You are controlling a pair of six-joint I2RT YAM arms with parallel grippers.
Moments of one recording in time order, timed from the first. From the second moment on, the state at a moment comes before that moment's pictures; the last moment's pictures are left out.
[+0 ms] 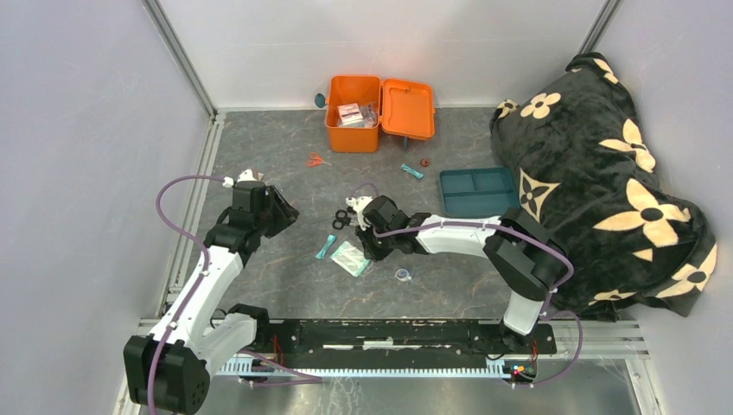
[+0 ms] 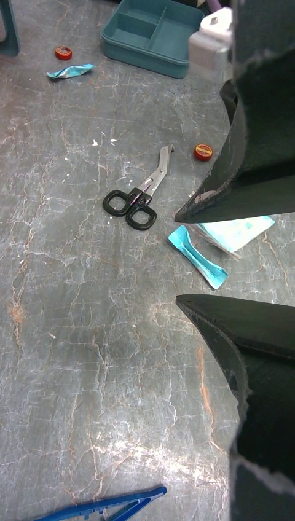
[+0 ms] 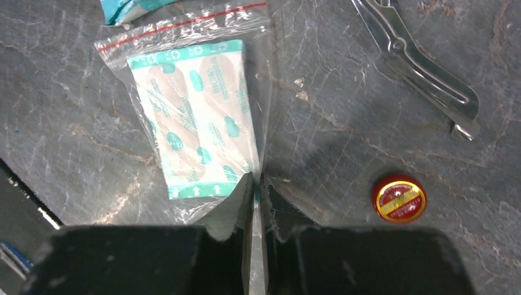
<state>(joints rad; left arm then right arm) -0.19 0.95 0.69 -0.48 -0.05 -0.70 0.94 1.80 1.02 -0.13 -0.11 0.24</state>
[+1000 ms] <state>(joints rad) -0.19 0.95 0.68 -0.46 0.06 -0.68 0.58 1.57 1.17 -0.02 -0.06 0.24</state>
